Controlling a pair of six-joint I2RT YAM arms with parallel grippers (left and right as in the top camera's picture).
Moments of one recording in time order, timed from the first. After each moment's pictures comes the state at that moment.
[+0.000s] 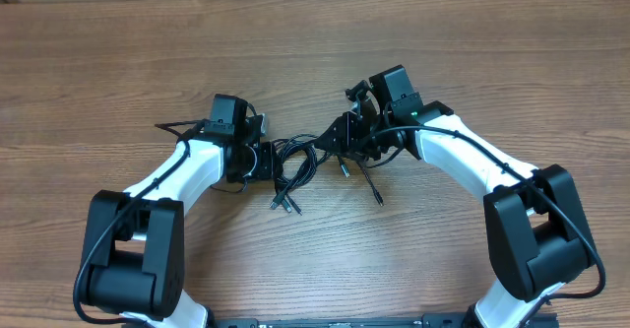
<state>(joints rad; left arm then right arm) -0.18 1.77 0.95 -0.48 0.38 -0.28 0.42 1.85 1.18 -0.40 -0.73 0.62</state>
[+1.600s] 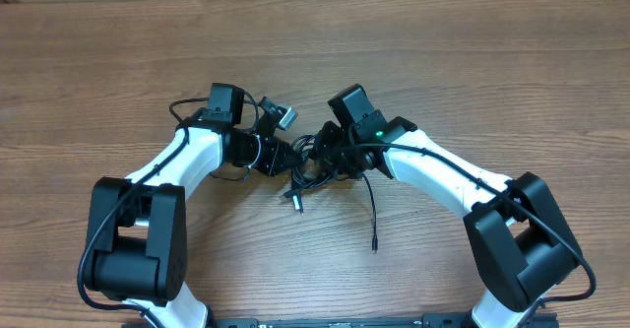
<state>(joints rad) -0.16 1.82 1.03 -0.51 0.78 0.24 0.59 1.85 1.18 -0.41 -0.32 1.14</state>
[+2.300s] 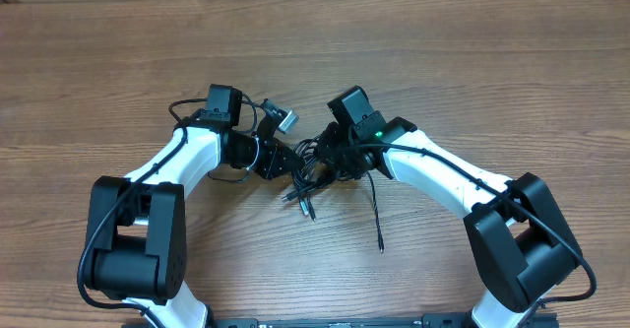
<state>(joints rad) -0.15 1.82 1.04 -0.55 0.86 0.35 0.59 1.85 1.18 -0.44 -0.24 1.14</state>
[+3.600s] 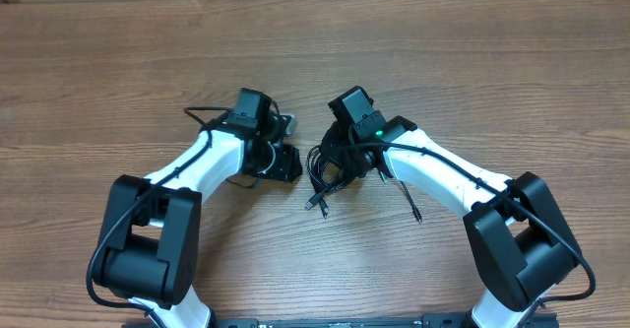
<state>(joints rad) -0.26 1.83 1.04 -0.54 0.37 -0.11 0.59 1.85 1.19 -0.46 -0.17 1.14</state>
